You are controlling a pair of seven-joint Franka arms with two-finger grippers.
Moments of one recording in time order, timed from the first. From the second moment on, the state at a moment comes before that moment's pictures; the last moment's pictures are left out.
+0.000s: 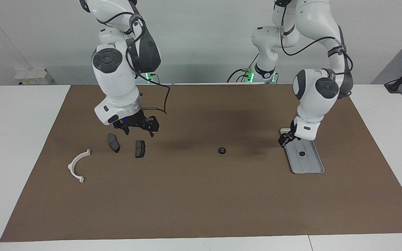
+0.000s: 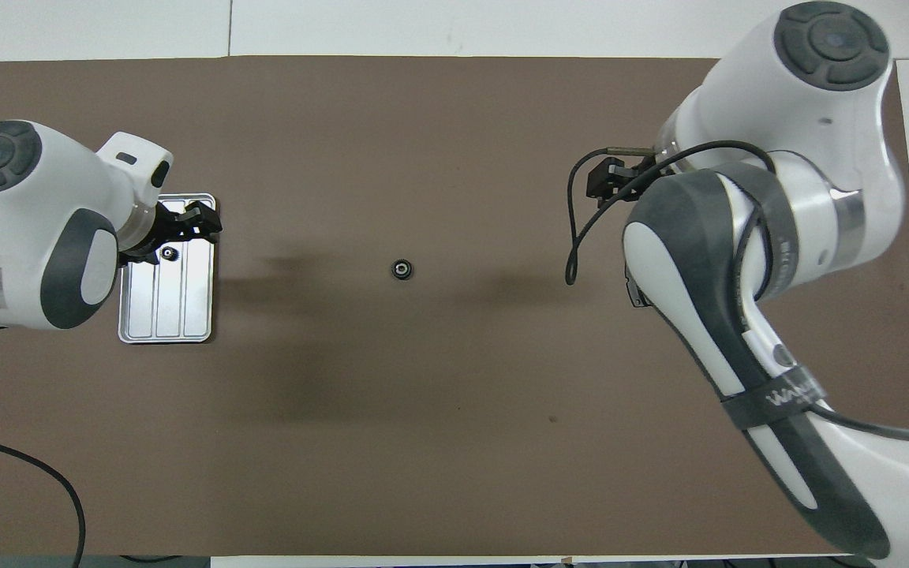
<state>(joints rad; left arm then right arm) -0.07 0.21 -0.03 -1.92 0.05 2.11 -0.39 0.26 0.33 0.04 -1.49 0.01 1.79 0.50</state>
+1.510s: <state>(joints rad) 0.02 0.30 -0.03 -2.05 0.04 2.41 -0.23 0.64 0.78 0.04 -1.17 -0.10 1.95 1.28</state>
